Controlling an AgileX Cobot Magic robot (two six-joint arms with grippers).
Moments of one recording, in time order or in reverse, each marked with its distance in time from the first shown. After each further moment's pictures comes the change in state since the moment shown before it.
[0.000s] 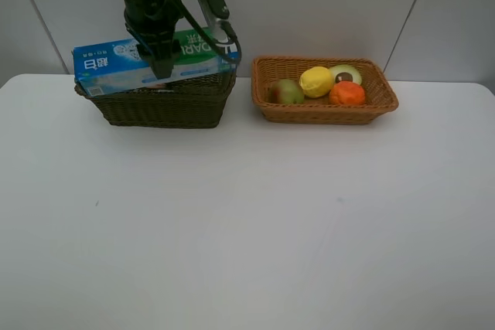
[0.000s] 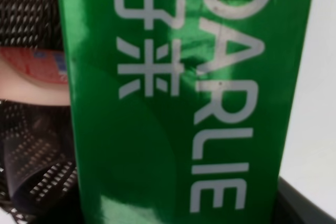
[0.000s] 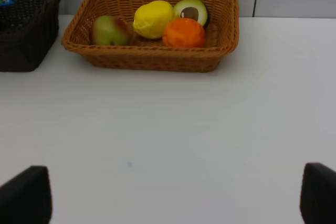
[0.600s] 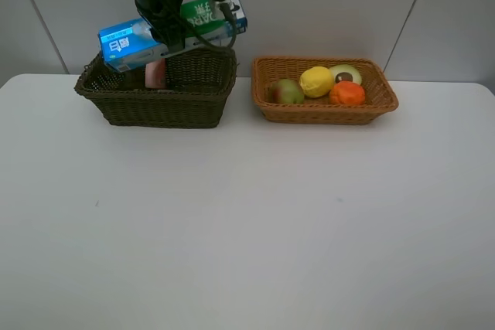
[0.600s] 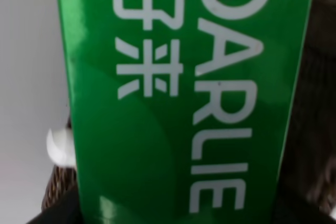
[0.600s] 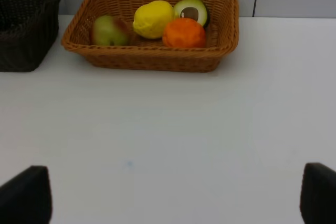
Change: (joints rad) left arm 0.056 0.038 0.000 0.002 -0.349 0.029; right arm 0.000 0.000 0.000 0.000 0.000 0.000
